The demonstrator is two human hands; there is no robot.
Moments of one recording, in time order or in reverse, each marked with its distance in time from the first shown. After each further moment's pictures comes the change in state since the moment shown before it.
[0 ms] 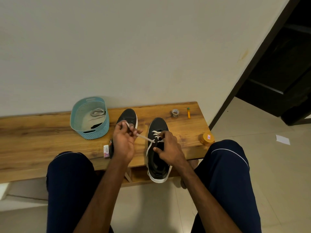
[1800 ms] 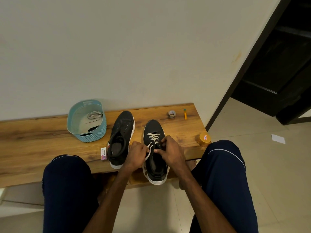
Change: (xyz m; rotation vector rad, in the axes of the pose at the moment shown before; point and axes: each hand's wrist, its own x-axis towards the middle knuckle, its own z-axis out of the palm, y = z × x) left_hand 0.013 -0.067 -0.029 1.341 -0.349 -0.059; right_hand -0.006 0.007 -0.002 0.002 0.080 0.170
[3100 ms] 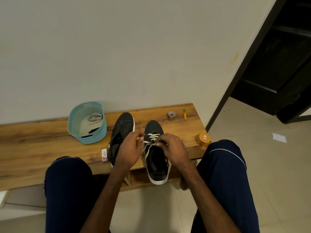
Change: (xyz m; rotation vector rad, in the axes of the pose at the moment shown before) left_hand -0.028 0.029 -0.038 0.141 0.239 0.274; right_hand -0.012 -0.023 -0.040 0.048 0.010 -0.370
